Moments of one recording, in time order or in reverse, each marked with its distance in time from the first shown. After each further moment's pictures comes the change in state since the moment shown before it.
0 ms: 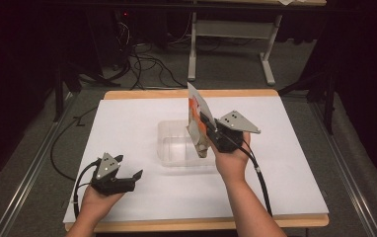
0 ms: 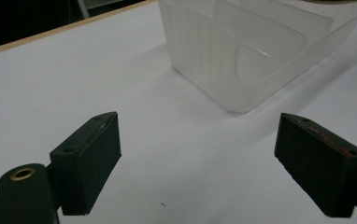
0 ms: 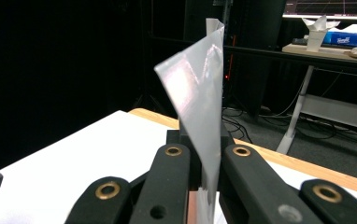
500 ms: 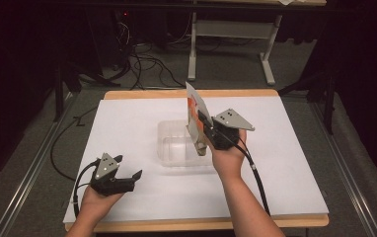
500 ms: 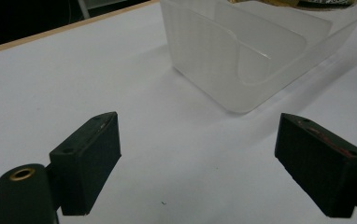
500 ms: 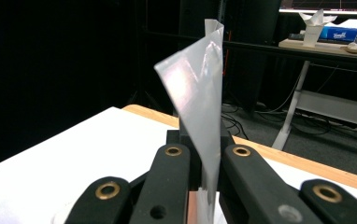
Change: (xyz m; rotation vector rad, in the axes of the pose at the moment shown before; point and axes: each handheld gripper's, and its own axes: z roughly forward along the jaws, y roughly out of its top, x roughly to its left) left arm 0.001 -0.001 -0.001 -0.006 0.000 -0.008; right arm 0.000 -0.002 0.011 0.009 -0.024 0.000
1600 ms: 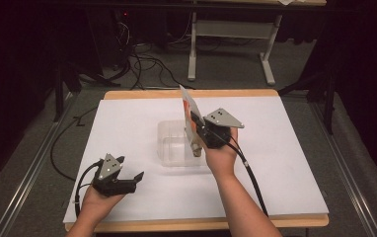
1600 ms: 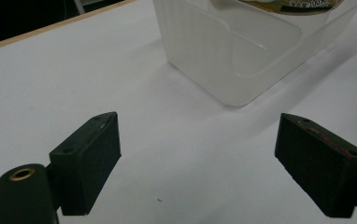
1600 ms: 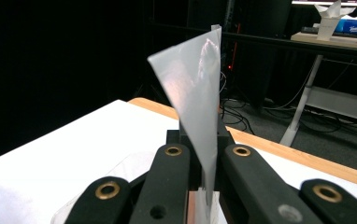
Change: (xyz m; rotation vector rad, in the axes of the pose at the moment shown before) left arm -0.003 -0.001 0.003 0.026 -0.009 0.026; right arm 0.008 -0.007 0.021 0.028 0.030 -0.015
